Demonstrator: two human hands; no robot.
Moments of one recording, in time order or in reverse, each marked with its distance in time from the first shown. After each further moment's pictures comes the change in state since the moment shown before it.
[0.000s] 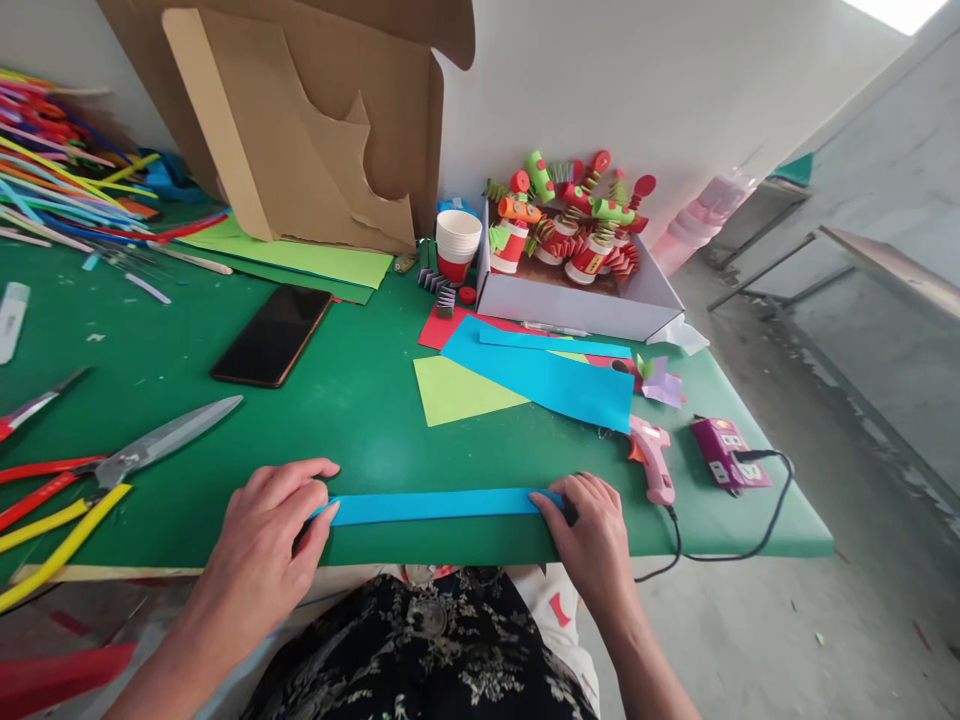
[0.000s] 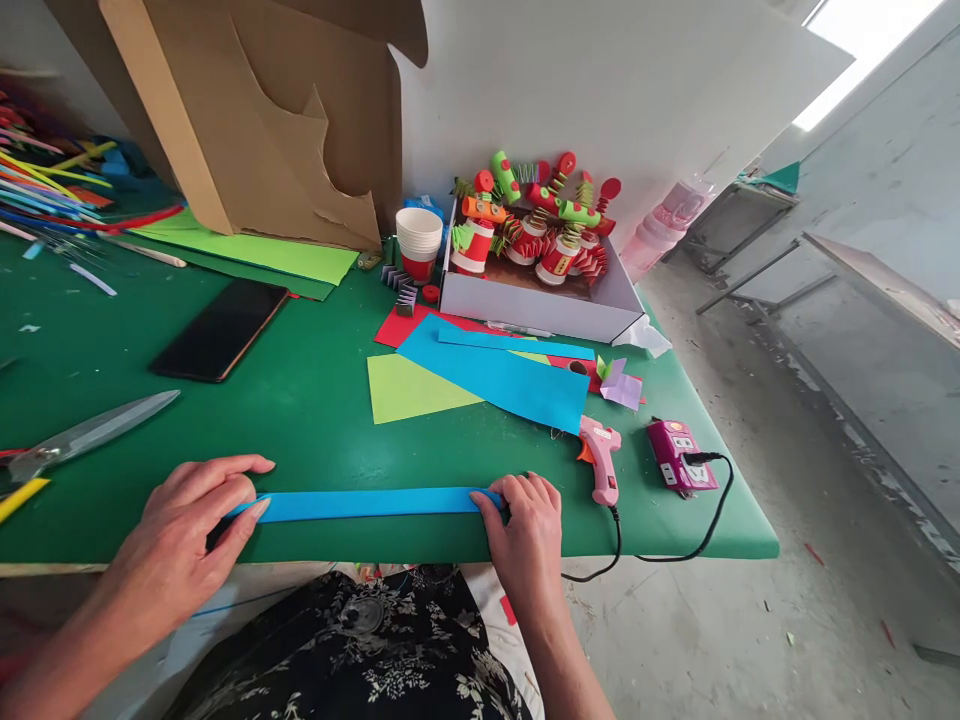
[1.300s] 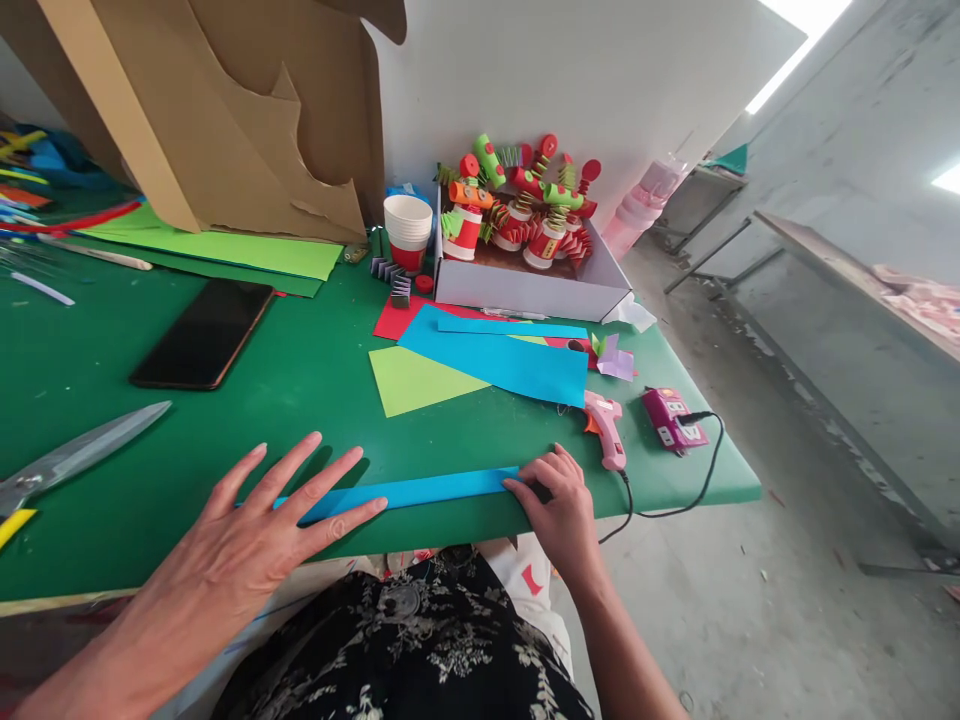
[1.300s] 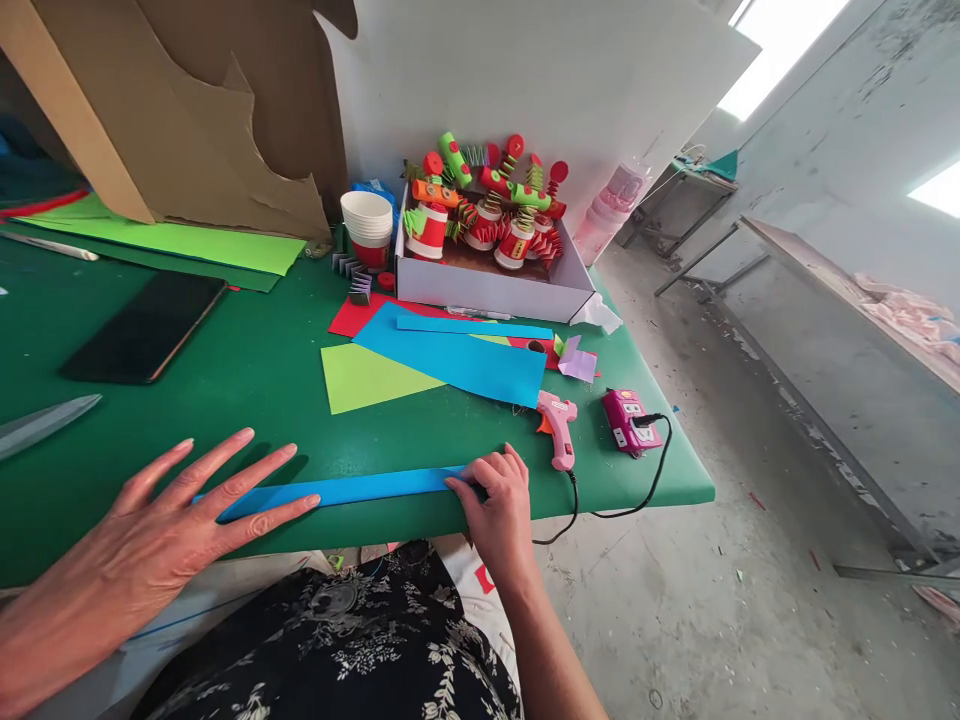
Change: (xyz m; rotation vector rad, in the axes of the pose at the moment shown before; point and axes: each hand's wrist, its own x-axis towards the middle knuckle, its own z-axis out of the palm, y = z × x) left_hand 0.006 0.007 -0.003 0.223 -0.209 0.395; right_hand -0.008 0.010 -0.006 0.166 -0.002 0.064
